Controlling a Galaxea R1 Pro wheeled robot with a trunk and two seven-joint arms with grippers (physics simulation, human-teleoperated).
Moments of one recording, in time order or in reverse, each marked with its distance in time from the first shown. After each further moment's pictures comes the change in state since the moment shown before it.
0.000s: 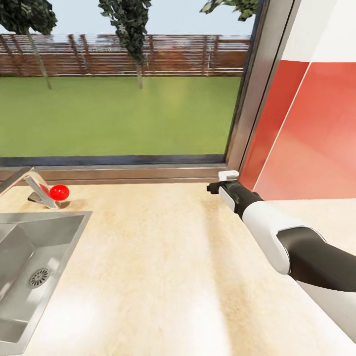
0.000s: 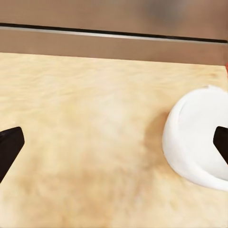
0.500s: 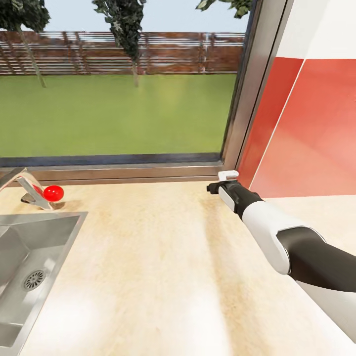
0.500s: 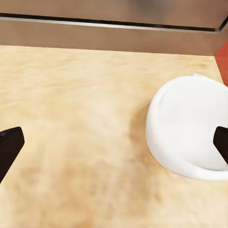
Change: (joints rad) left arm 0.000 0.000 0.000 0.000 0.000 0.000 0.000; right arm 0.000 0.001 0.001 0.000 0.000 0.001 -0.002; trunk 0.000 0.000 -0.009
